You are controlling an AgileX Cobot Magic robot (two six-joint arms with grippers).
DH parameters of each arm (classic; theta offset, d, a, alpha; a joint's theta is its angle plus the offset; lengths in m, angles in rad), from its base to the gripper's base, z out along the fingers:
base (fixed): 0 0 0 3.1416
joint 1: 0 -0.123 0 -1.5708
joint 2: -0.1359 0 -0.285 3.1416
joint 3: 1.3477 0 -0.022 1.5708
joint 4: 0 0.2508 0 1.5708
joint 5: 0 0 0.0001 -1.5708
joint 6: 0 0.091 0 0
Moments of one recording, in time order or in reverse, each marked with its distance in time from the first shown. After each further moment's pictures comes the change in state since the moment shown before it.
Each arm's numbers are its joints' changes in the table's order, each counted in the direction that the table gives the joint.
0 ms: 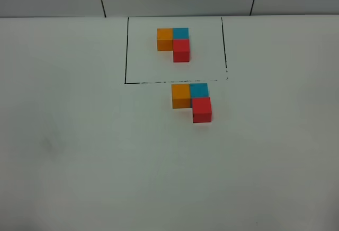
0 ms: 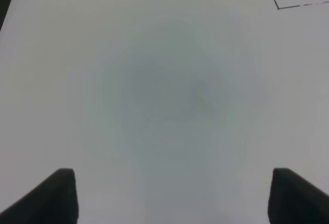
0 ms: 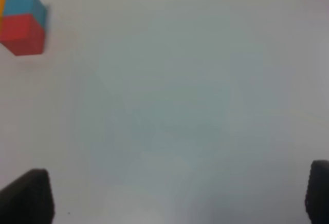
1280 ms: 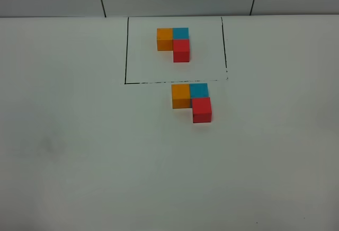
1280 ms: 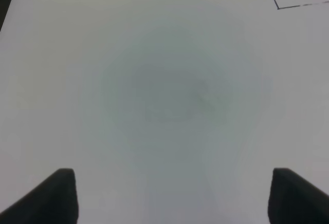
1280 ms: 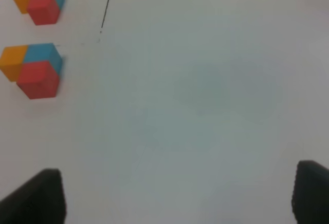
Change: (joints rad) left arm 0.000 0.000 0.000 0.000 0.000 0.000; right arm -0.015 0.275 0.118 -0.013 0.046 0.031
